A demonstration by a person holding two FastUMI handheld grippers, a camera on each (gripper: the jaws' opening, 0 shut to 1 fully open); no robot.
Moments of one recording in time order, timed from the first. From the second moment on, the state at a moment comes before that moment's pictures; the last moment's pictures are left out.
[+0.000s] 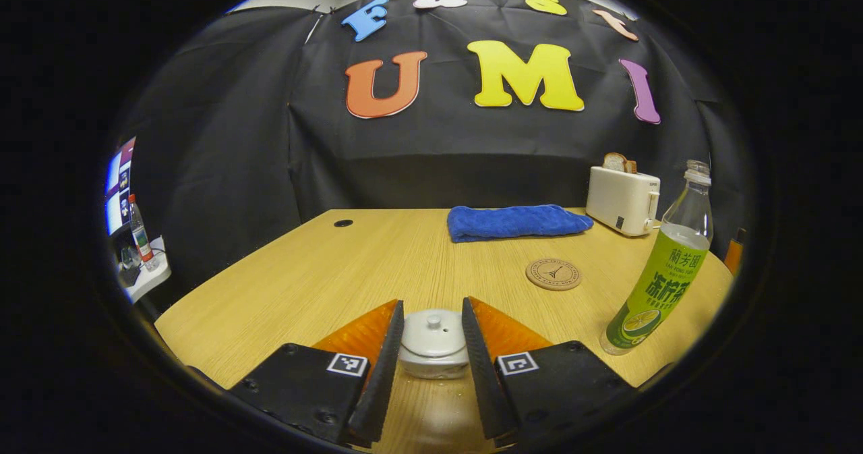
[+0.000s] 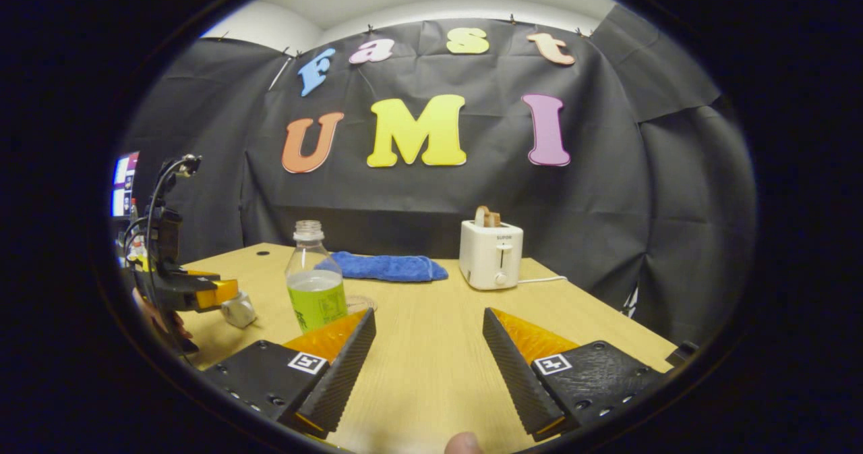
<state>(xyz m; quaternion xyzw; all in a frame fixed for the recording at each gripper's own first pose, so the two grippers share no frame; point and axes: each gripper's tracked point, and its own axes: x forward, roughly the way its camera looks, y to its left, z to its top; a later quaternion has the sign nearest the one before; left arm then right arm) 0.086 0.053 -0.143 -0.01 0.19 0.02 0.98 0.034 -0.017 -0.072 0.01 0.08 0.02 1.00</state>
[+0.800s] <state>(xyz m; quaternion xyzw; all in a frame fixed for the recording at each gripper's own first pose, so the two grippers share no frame) 0.079 0.057 -0.097 -0.03 0.14 0.01 0.99 0.029 0.048 -0.074 0.01 0.07 0.12 0.99</state>
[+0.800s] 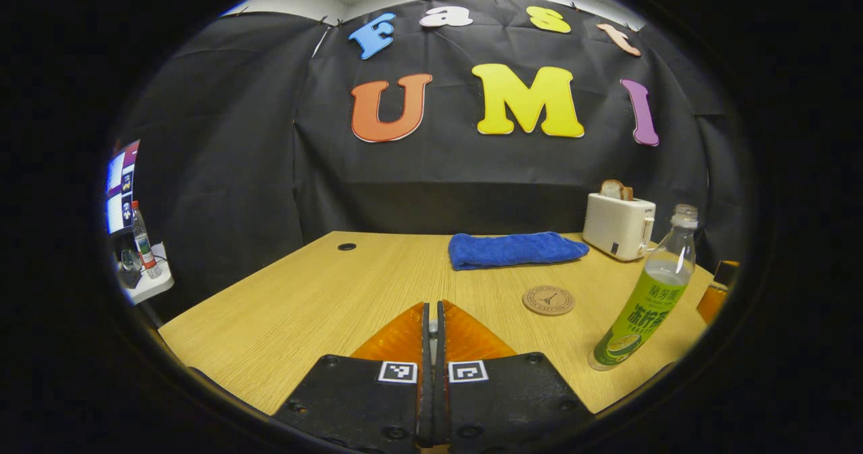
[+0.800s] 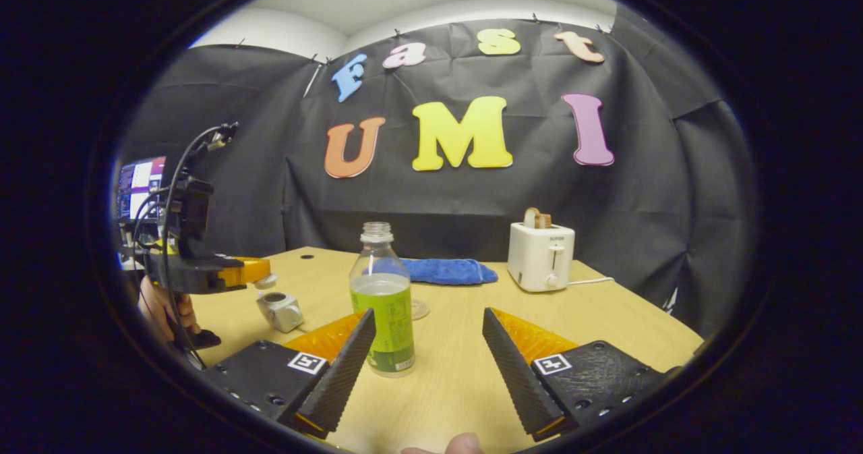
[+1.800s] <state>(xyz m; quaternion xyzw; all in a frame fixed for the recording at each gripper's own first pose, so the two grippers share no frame) 0.047 0.099 -0.075 -0.04 0.09 -0.01 1.00 0.101 0.122 -0.074 -0.10 0.08 0.13 0.98</state>
